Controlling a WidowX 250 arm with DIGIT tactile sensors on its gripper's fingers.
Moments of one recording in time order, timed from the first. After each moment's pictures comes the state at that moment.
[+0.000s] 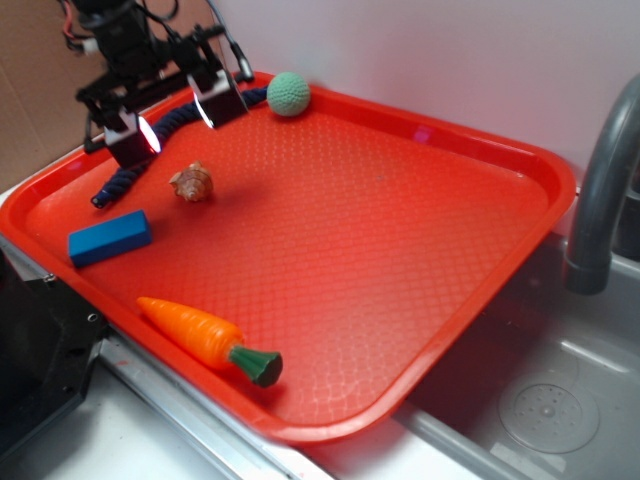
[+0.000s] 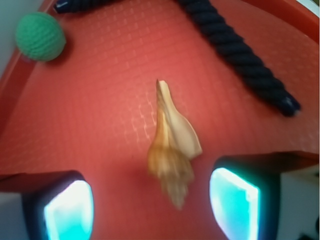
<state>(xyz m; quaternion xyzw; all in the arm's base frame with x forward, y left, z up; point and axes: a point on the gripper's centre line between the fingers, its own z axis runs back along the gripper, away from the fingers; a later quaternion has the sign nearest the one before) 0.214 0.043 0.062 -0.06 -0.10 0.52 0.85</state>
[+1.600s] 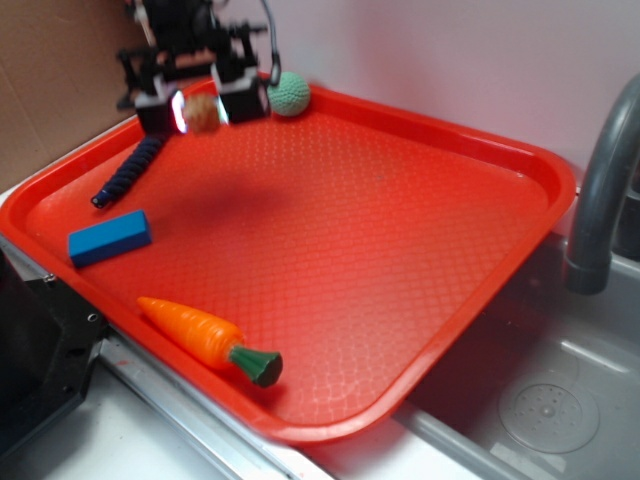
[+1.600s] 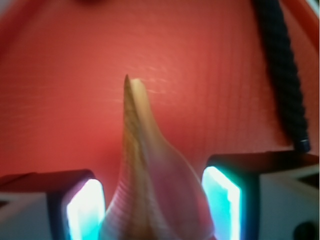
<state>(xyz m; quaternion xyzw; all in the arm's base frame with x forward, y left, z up) 0.234 0.026 0.098 -0.06 0.01 0.35 0.93</state>
